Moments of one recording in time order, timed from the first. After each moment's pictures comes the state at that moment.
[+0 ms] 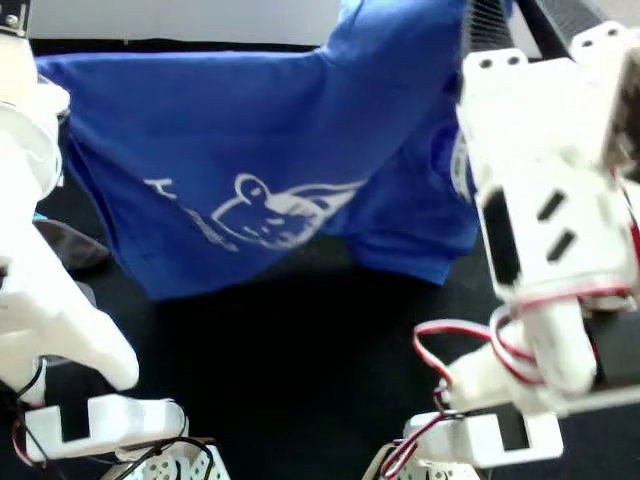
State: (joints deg) left arm -19.6 -6.5 -62.3 101.0 -22.9; right arm -13.9 -6.2 -82.5 81.2 12.6
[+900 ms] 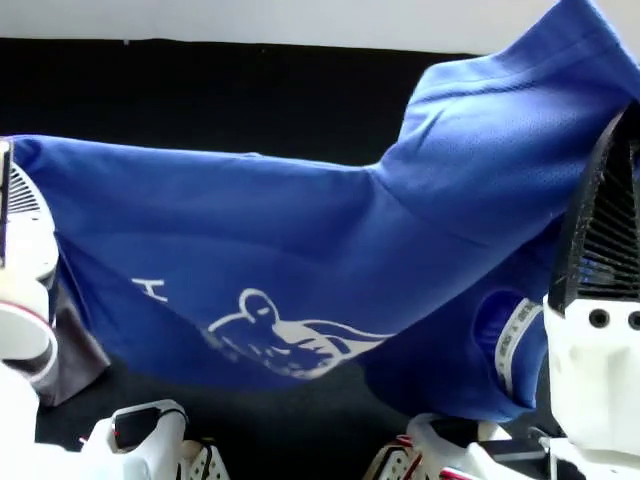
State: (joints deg) left arm -19.6 -32.2 -47.8 101.0 -22.9; right arm -10.2 -23.4 -80.2 87.8 15.3
